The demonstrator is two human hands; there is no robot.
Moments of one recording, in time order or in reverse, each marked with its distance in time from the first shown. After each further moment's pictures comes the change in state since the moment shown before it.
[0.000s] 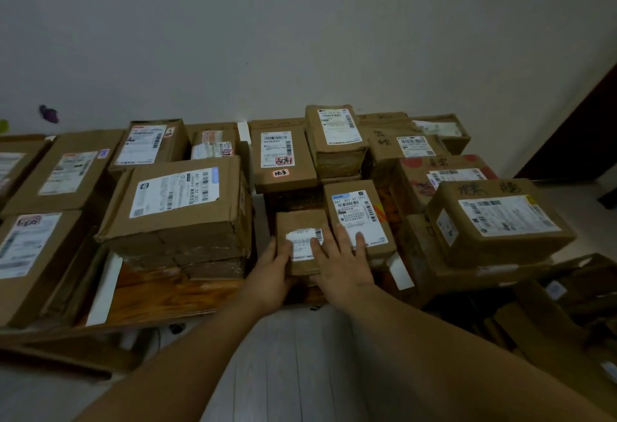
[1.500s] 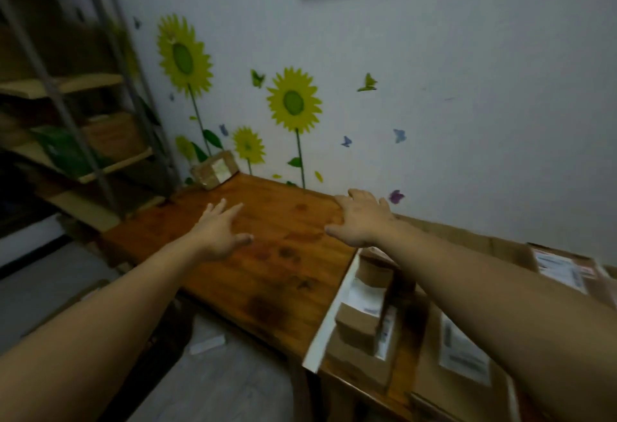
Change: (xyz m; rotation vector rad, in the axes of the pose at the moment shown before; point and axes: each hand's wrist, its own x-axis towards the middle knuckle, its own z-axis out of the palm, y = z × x) left_hand -0.330 -0.466 -0.581 0.207 0.490 -0.673; right_hand 0.151 -0.666 -0.319 0.063 0.186 -0.536
